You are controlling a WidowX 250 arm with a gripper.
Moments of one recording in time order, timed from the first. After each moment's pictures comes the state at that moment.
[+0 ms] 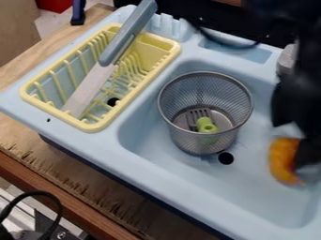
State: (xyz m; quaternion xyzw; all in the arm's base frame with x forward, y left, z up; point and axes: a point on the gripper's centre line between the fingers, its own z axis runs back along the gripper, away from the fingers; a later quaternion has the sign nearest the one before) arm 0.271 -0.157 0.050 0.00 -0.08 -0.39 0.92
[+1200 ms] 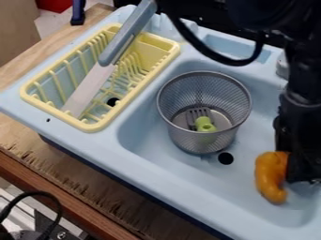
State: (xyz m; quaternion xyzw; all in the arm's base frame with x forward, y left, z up) arm 0.262 -0.167 0.054 -0.05 -0.08 -0.46 0.88
